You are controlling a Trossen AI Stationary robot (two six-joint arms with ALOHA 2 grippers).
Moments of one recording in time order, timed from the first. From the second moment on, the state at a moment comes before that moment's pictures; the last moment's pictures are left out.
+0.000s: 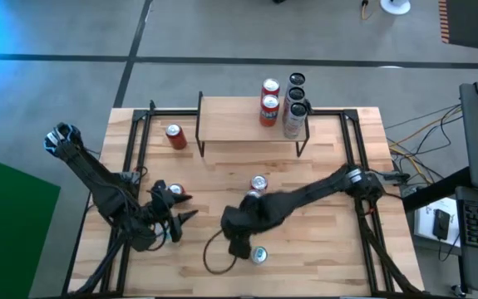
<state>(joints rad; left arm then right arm) -0.79 1.17 0.91 -0.59 -0.99 -1.00 0.33 2.15 2.12 -1.10 0.04 0.63</state>
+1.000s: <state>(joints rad) -0.04 1.09 0.92 -0.08 -0.24 -0.27 -0.10 1.85 2.18 -1.25 -0.15 0.01</state>
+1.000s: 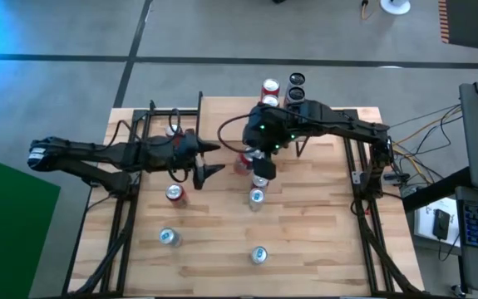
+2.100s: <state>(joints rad) 0.10 1.30 1.07 -0.09 0.36 -0.24 -0.01 1.86 2.18 -1.11 -0.19 -0.01</state>
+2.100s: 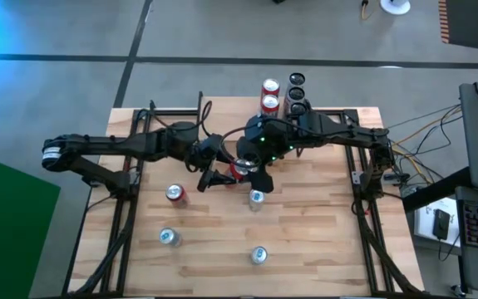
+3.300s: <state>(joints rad) 0.08 1.29 1.14 -0.14 0.39 -0.19 -0.01 1.82 2.18 -1.08 -0.20 -0.02</state>
